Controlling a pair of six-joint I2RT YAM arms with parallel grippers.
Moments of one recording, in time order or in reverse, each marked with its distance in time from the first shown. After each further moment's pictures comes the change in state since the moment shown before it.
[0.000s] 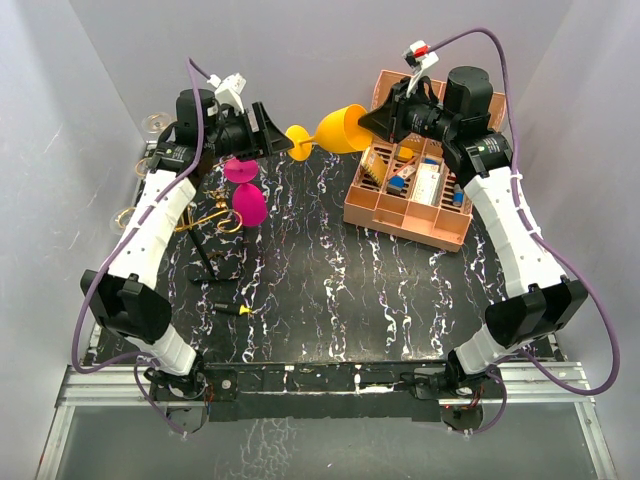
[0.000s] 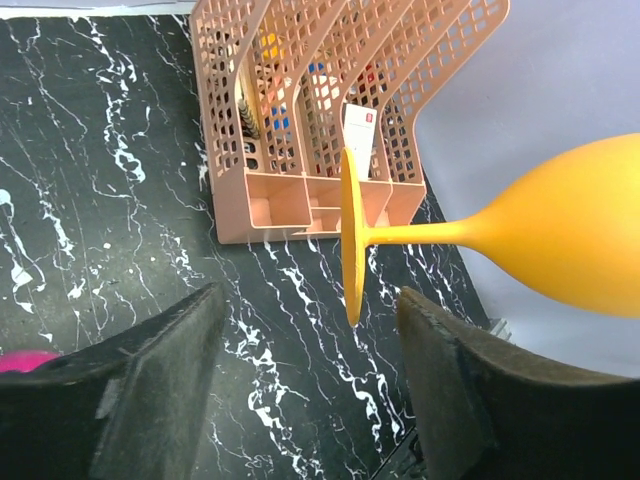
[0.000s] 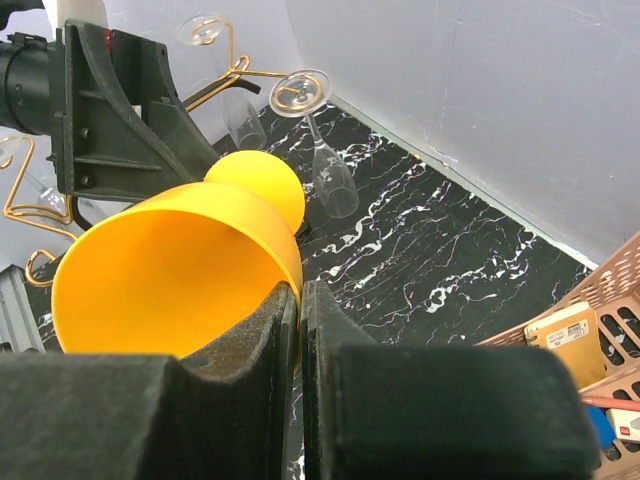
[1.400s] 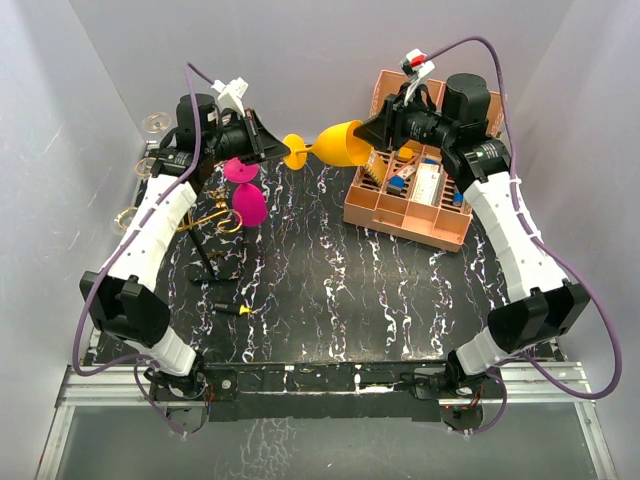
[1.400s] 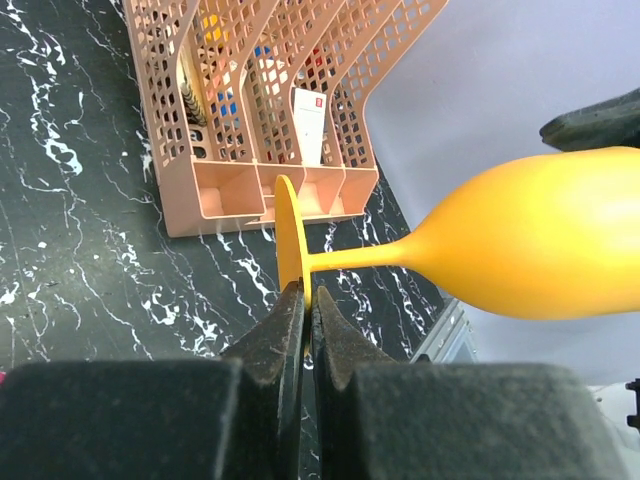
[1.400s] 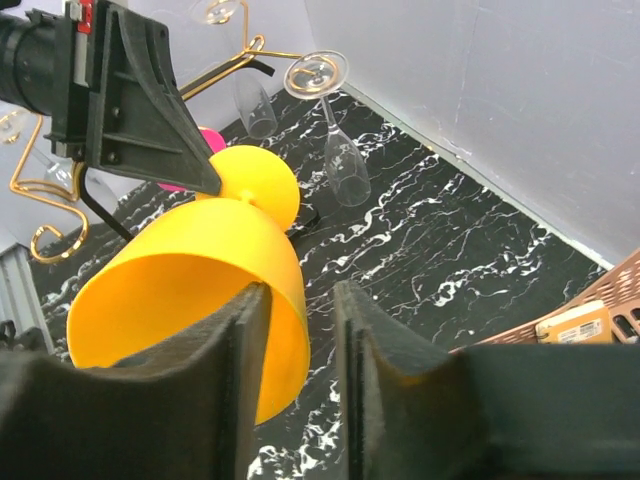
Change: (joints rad) left arm -0.001 -0.018 -0.079 0.104 0.117 -0.096; right arm 0.007 -0.029 -0.066 0.019 -0.028 -0.017
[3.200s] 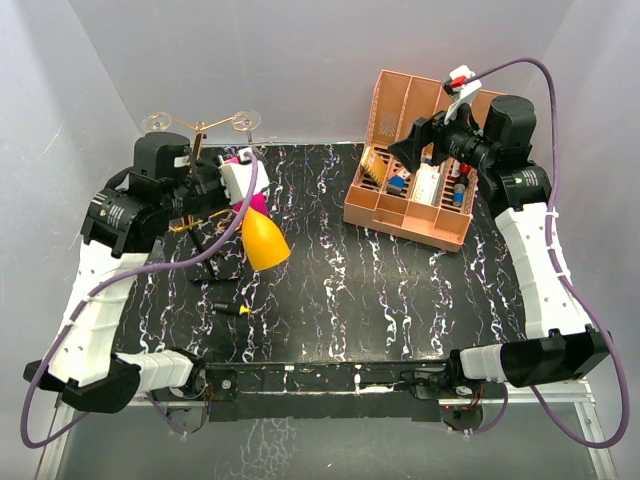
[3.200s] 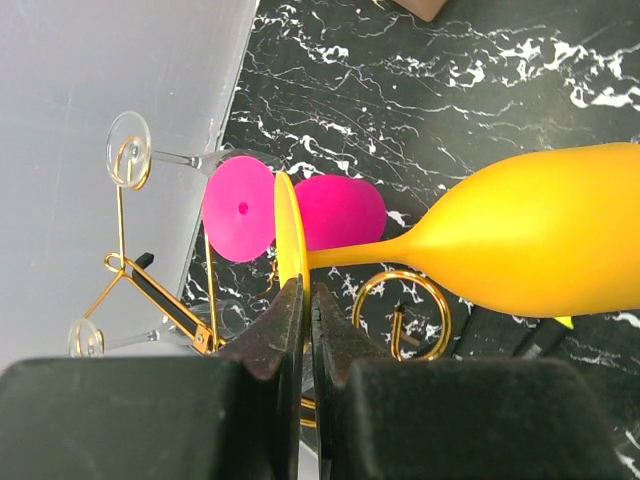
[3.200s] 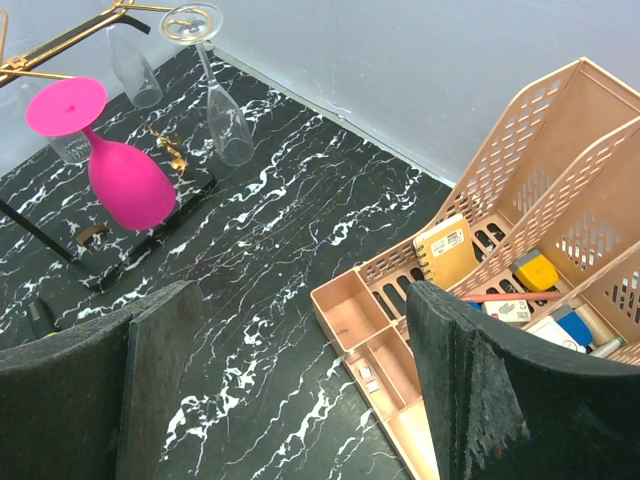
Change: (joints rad) left arm -0.177 -0.361 0.116 -0.705 -0.415 1.439; right arm -0.151 -0.212 -0.177 -0.078 0.082 -0.164
